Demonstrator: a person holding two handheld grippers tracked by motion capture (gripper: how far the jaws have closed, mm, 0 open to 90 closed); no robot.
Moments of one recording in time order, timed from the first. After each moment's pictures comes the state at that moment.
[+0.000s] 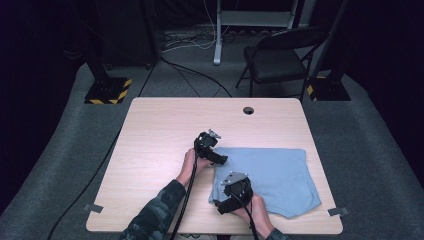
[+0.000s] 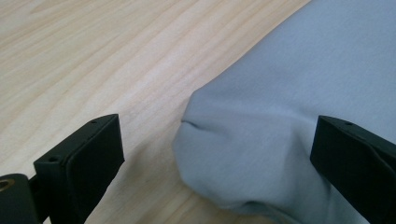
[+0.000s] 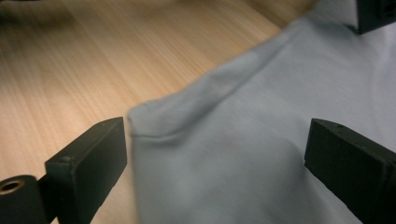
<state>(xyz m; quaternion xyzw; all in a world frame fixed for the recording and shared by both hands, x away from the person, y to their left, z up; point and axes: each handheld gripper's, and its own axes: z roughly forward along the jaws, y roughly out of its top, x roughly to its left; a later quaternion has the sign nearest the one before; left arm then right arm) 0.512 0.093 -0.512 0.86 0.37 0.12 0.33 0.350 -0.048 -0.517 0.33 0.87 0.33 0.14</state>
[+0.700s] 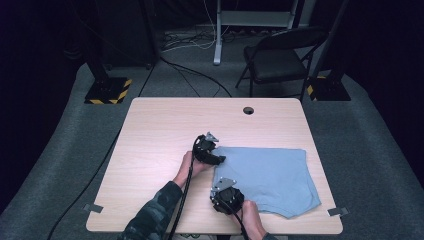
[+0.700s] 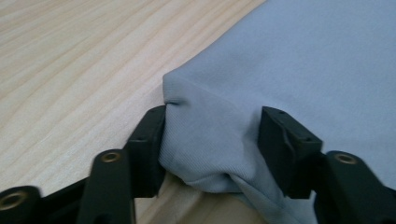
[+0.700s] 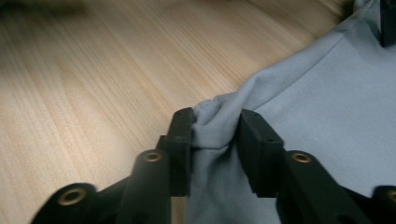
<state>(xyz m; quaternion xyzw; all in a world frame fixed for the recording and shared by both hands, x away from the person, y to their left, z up) 0.504 0.099 -0.518 0.86 0.33 0.10 0.37 0.336 -0.025 -0.521 0.32 0.88 0.32 0.17</state>
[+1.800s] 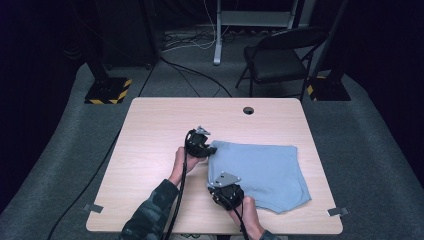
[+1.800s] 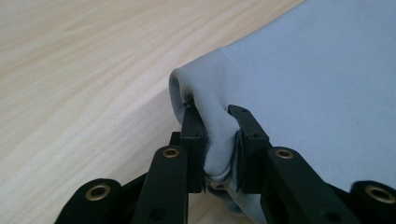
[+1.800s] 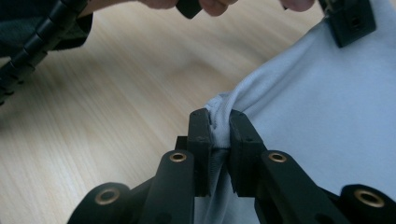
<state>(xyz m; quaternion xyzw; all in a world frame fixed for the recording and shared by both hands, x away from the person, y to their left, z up) 0.504 0.127 -0.486 0.84 0.37 0.10 0.39 0.336 -0.025 -0.495 0.32 0.84 0.39 0.18</state>
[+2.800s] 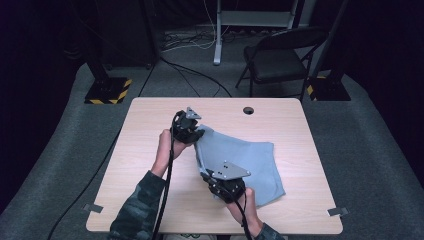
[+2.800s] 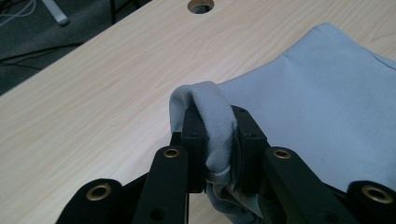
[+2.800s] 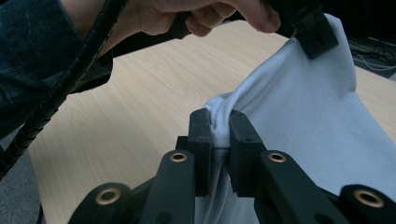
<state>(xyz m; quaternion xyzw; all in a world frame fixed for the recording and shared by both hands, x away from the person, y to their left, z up) 0.482 0.152 -0.385 0.85 0.34 0.21 0.34 0.324 -0.022 -0.427 0.28 0.79 0.50 0.21</state>
